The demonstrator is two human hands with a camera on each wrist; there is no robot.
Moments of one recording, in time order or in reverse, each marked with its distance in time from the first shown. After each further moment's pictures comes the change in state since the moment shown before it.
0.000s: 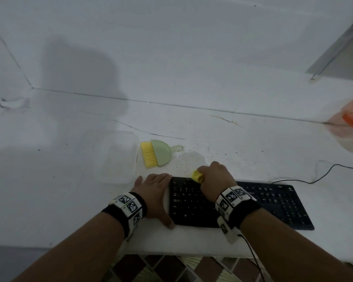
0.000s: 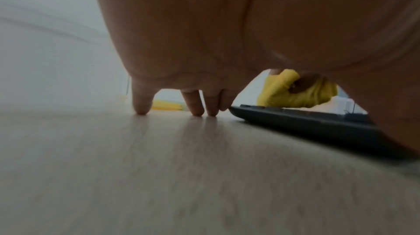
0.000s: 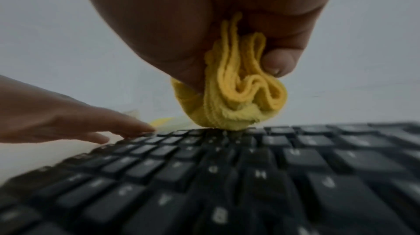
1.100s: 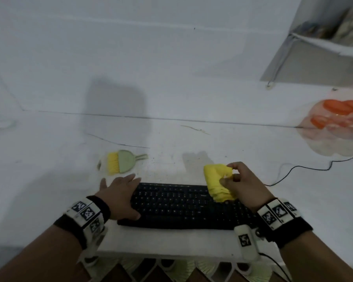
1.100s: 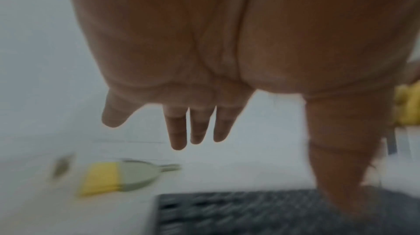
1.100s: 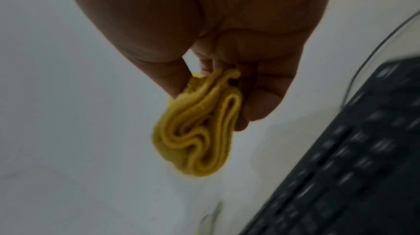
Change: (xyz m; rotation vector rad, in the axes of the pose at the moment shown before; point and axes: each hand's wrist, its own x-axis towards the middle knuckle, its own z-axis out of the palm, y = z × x) left_hand -0.033 0.106 -0.034 0.049 0.061 -0.205; right_hand -0.078 0.218 -0.070 1.068 0.095 0.024
